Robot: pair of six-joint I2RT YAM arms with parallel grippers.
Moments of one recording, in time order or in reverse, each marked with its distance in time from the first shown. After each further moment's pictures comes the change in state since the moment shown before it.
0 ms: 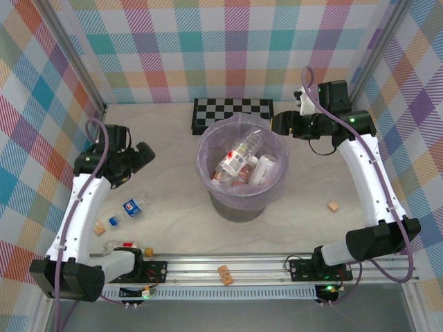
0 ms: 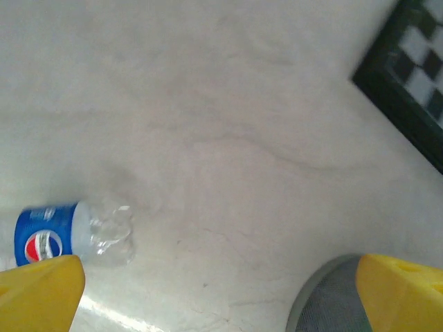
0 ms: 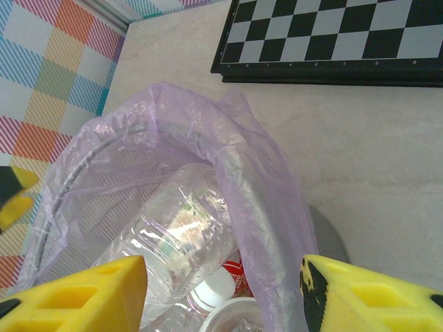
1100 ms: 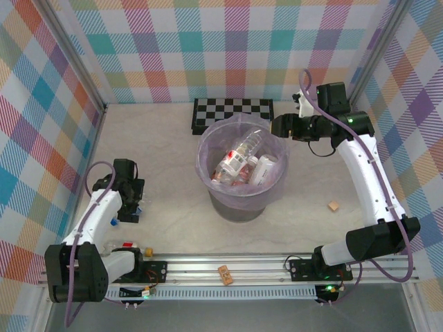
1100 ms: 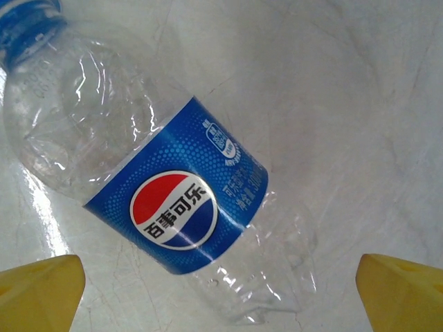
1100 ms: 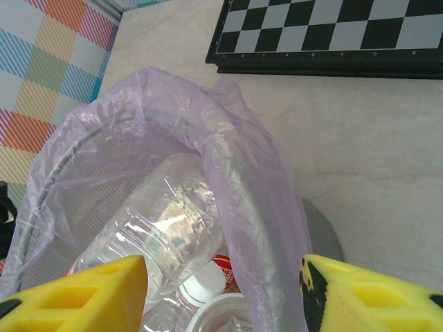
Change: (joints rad) left arm 0.095 0.013 -0.485 0.235 -0.039 -0.702; right arm 0.000 0.000 -0.027 -0.005 0.002 -0.027
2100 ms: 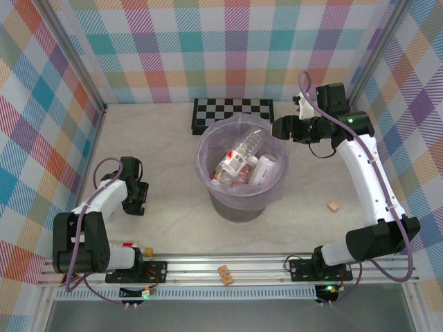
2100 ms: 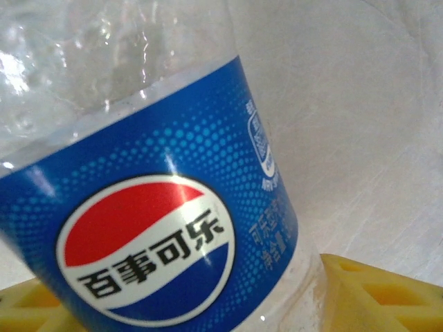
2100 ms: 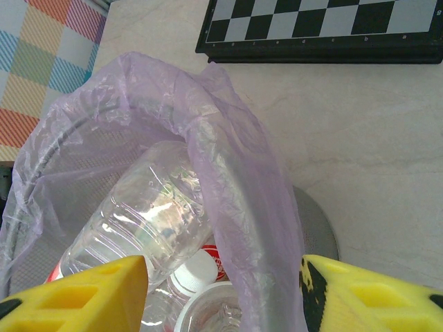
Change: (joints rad) left arm 0.003 0.206 0.002 0.137 0.030 0.014; right arm 0.000 0.000 0.000 -0.033 0.018 -0.003
